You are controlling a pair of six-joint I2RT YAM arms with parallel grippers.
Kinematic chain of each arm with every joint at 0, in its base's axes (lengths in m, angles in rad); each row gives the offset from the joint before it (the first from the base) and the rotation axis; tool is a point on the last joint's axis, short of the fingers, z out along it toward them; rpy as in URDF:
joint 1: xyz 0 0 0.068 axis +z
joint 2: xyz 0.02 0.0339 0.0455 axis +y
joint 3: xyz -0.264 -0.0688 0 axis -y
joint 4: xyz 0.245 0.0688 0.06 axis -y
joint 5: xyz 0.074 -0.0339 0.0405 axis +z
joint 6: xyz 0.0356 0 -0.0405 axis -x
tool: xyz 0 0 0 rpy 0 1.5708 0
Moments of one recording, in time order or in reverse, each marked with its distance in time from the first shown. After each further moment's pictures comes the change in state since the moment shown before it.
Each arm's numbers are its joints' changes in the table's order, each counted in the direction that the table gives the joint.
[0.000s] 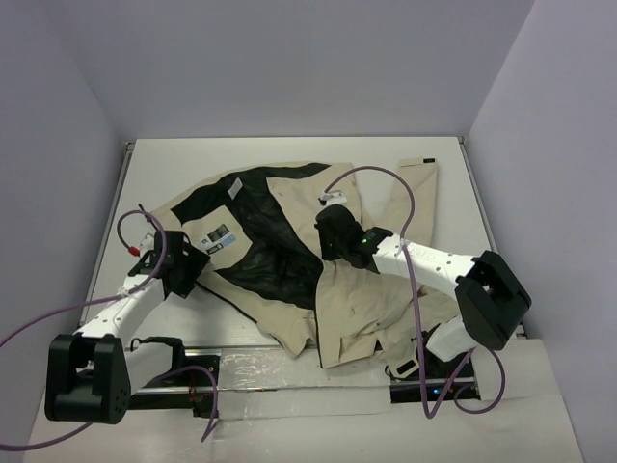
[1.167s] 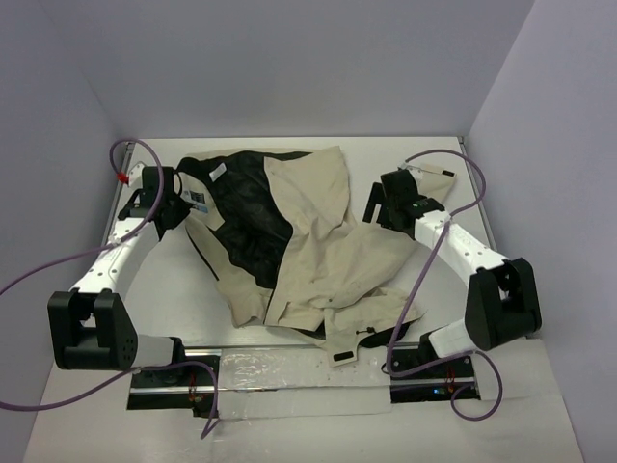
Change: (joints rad) left arm 0.032 0.250 0.538 -0.088 0.122 -0.287; right arm -0.477 -0.057 0.077 -0.187 -0.005 -0.057
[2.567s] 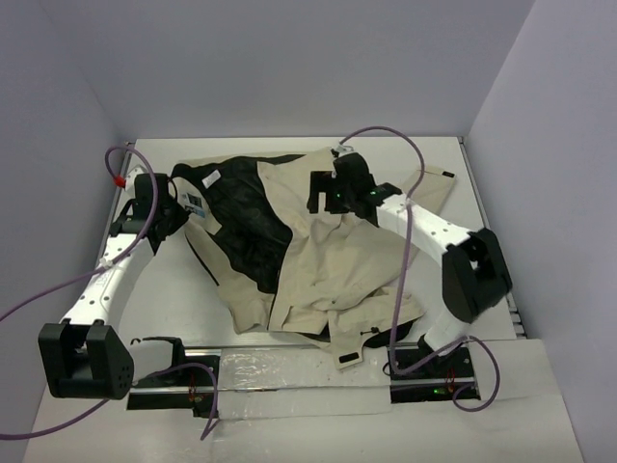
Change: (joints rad) left arm -0.007 -0.144 -0.055 -0.036 -0.051 -0.051; right arm 0.228 0.208 0.233 0.158 0.245 0.091
